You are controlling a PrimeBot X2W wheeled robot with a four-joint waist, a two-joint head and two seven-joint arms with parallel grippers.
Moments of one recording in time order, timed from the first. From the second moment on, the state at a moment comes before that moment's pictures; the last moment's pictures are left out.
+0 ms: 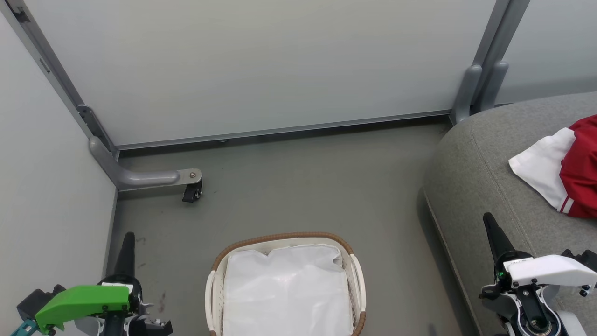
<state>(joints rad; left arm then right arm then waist) -0.08 0.04 0.10 0.28 -1.39 -0.13 0.05 -0.12 -0.04 -0.10 0.29 1.37 0.13 0.05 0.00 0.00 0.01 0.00</state>
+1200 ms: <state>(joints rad) -0.10 0.05 0.11 0.24 -1.61 -0.13 0.11 -0.11 -0.05 -0.11 0.25 1.61 0.13 0.11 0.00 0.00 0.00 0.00</state>
